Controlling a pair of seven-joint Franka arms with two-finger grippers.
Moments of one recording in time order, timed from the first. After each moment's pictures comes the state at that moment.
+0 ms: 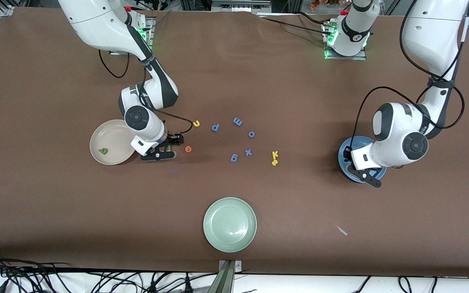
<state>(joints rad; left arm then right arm) -0.09 0.53 0.01 -1.84 -0.11 2.22 0.50 0.45 0.56 -0.02 -1.99 0.06 2.47 0.28</state>
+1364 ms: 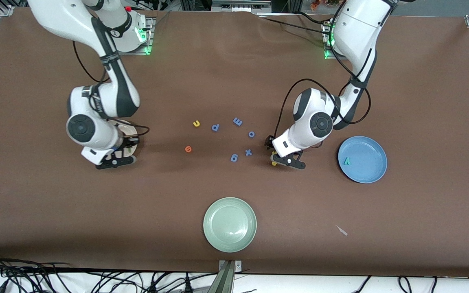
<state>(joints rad) -0.49 0.64 -0.01 -1.83 -0.39 2.45 0.03 0.43 0.46 -0.28 -1.91 0.06 2.11 -0.09</state>
